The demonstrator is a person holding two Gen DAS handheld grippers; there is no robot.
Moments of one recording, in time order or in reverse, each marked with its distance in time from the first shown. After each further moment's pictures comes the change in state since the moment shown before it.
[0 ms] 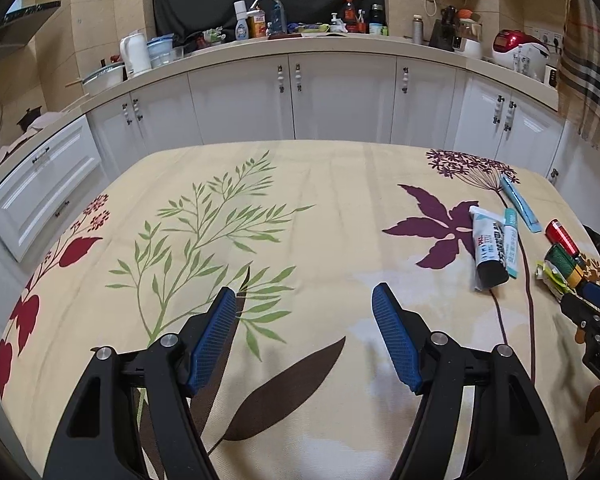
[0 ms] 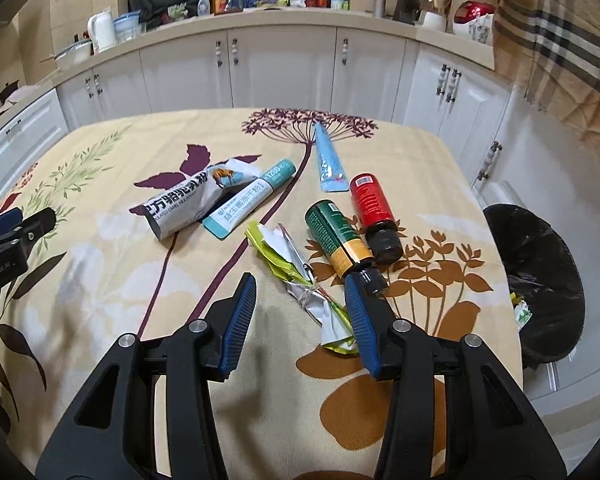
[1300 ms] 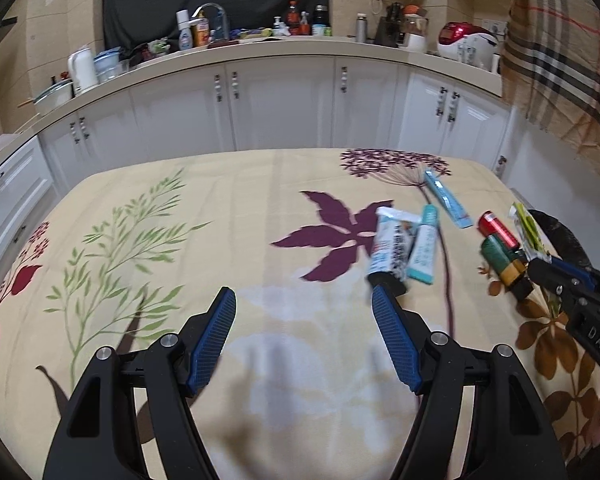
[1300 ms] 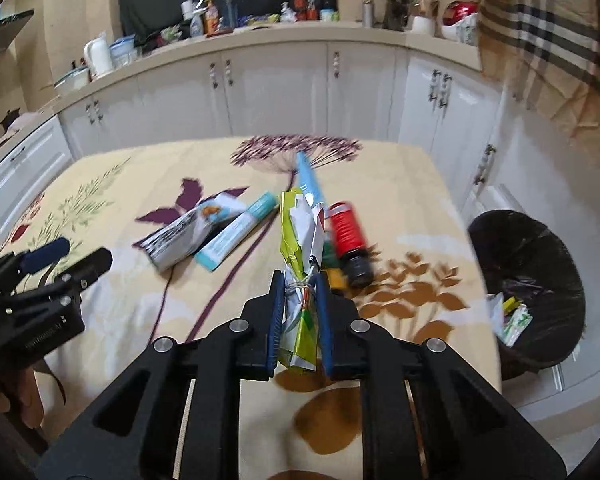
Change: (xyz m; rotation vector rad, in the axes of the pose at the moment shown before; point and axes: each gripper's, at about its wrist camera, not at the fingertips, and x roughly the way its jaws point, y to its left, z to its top) left arm -0.002 -0.068 0.010 0.089 -0.016 -0.172; right arm -0.022 -0.028 0.014 0.069 -0.065 0.027
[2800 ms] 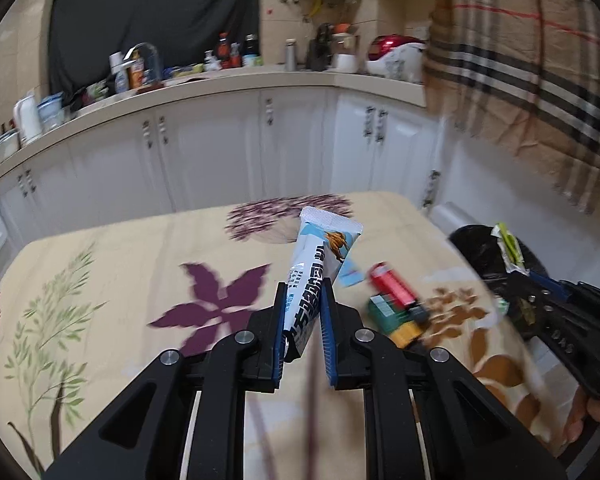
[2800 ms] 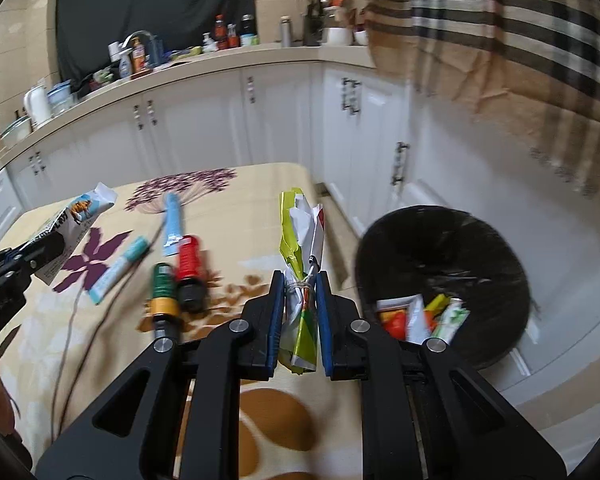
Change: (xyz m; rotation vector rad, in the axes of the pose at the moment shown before) left arm -0.003 -0.094 0.039 0.123 -0.108 -0.173; right arm -0.016 -0.101 -0.005 0.152 -0.086 -0.180
